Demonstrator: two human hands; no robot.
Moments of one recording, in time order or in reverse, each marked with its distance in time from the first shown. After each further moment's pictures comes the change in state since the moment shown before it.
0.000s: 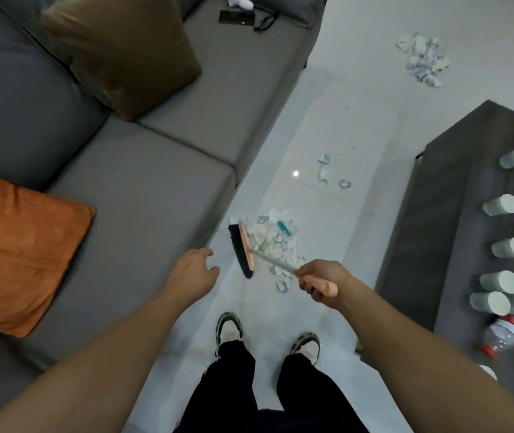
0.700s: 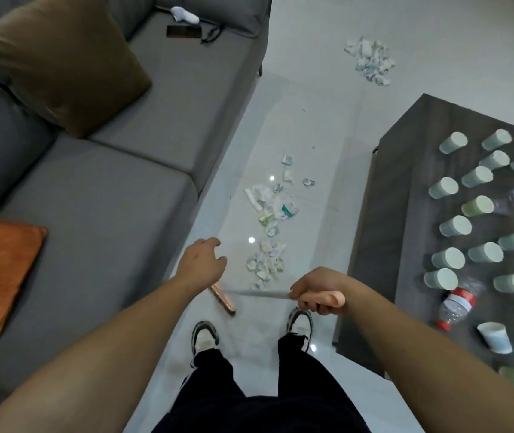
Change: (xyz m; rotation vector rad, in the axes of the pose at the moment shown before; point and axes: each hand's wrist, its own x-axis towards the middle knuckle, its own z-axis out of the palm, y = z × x) left_hand -0.005 0.125 0.047 0.051 0.034 0.150; right_hand -0.015 0.019 -0.116 -0.427 -0.119 0.074
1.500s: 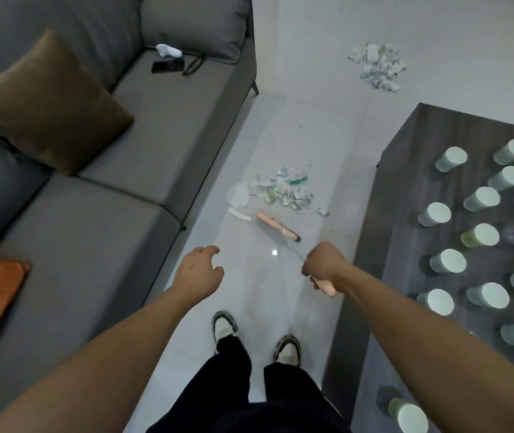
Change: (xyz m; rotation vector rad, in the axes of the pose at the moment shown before) left_hand 0.057 0.193 0.044 0.092 0.081 -0.073; right_hand 0.022 -0.042 -0.228 -0.210 0.321 -0.377
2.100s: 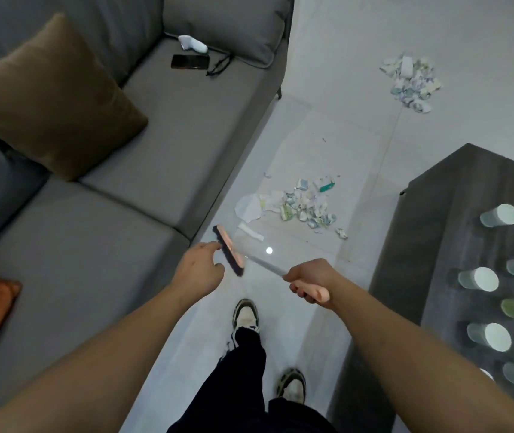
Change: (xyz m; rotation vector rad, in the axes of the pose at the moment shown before) left_hand 0.162 -0.052 -0.080 -0.086 -0.021 -0.014; right_hand 0.100 -0.158 0.038 0.382 -0.168 0.275
